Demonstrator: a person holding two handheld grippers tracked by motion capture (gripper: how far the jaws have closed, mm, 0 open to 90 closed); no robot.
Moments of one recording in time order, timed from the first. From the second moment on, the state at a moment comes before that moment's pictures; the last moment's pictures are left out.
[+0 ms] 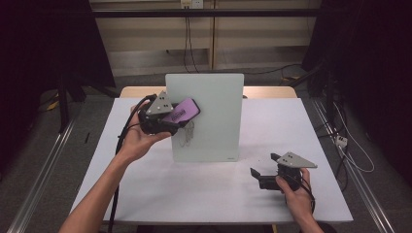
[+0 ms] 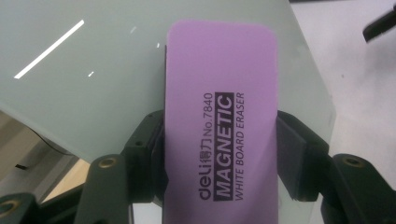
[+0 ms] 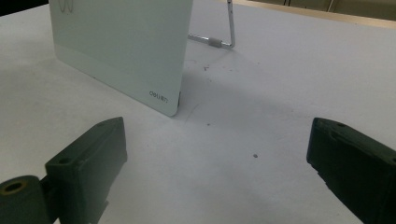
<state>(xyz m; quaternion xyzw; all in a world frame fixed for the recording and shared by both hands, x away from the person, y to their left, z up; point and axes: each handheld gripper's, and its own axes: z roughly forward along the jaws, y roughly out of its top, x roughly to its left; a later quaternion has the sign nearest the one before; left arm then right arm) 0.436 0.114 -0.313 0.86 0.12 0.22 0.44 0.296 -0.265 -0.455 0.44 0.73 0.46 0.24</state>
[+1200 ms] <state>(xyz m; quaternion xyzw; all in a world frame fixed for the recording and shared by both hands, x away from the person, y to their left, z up) 0.409 0.074 -0.373 0.91 0.07 0.19 0.37 0.295 -0.266 -0.455 0.44 0.73 0.46 0.24</state>
